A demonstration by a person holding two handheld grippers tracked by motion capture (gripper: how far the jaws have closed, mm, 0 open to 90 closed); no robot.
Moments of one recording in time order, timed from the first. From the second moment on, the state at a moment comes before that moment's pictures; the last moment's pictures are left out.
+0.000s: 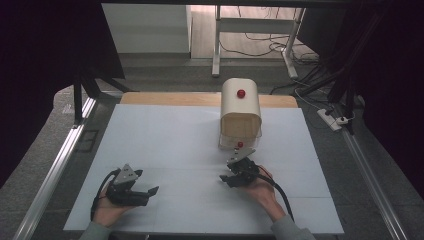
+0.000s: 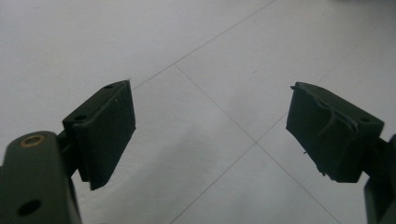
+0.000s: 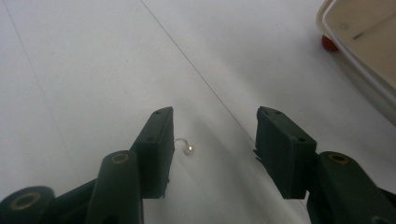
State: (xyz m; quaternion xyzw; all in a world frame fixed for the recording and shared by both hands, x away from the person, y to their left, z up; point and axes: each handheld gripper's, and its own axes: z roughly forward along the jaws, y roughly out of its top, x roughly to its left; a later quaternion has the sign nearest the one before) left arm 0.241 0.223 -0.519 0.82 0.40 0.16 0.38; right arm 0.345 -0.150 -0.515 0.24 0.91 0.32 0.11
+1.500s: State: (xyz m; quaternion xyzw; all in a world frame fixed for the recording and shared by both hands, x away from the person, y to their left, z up) left arm 0.241 0.225 -0.518 0.82 0.41 0.16 0.38; right arm 0.338 -0.158 -0.498 0.21 0.90 0.36 0.10
